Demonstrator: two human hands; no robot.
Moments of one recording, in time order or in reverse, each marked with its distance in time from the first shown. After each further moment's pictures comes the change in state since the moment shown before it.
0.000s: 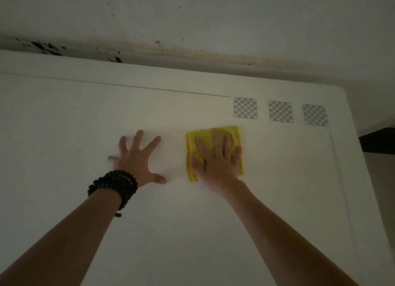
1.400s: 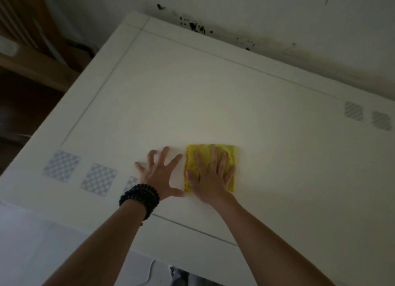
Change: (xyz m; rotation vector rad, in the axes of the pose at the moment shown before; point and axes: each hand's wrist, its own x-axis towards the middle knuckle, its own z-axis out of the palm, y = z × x) left_hand -0.199 -0.350 0.099 -0.016 0.038 -0.006; right_hand -0.168 -0.372 0.169 -0.077 -0.199 -0.090
